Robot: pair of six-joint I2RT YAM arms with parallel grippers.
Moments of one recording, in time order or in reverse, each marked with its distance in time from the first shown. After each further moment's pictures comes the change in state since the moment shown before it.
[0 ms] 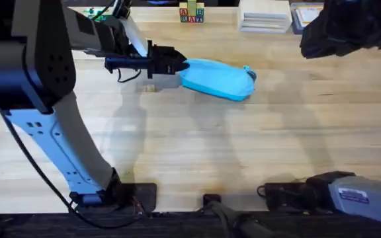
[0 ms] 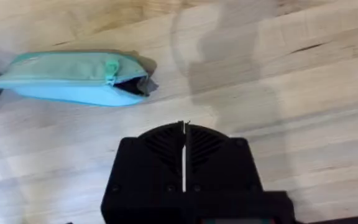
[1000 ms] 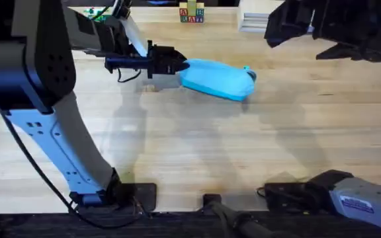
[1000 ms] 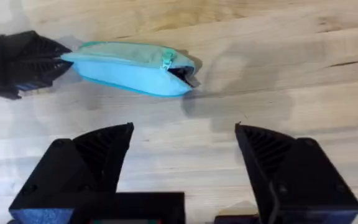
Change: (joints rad) left arm 0.000 0.000 0.000 0.000 0.000 0.000; right arm 0.192 -0.111 0.000 0.021 0.036 0.154
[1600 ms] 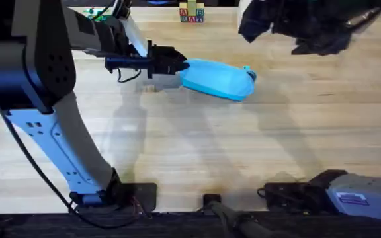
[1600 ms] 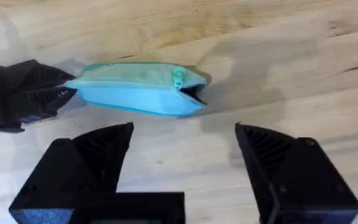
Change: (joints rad) left arm 0.000 0.000 0.000 0.000 0.000 0.000; right arm 0.091 0.146 0.000 0.113 0.101 0.121
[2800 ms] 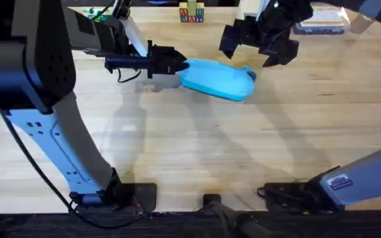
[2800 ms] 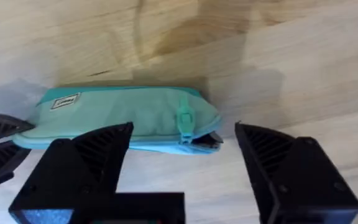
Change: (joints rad) left arm 0.000 0.000 0.000 0.000 0.000 0.000; right arm -0.083 0.339 0.000 0.135 -0.107 -0.039
